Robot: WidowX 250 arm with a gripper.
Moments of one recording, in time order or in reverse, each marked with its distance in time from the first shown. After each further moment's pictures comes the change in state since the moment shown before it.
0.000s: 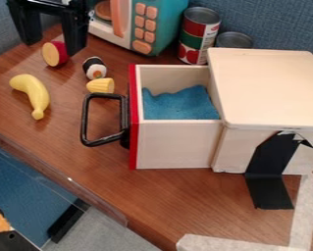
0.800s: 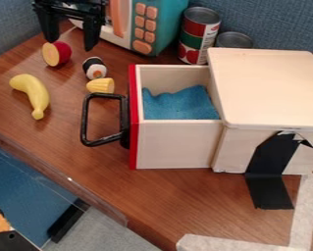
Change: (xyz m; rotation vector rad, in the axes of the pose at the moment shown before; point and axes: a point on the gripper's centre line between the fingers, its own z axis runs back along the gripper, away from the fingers) arm 0.083 0.041 -0.051 0.077 0.029 0.137
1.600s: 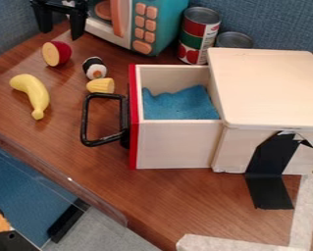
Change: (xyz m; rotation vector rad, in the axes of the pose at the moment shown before) arm 0.072 0.056 -0.036 -0.022 0.025 -0.069
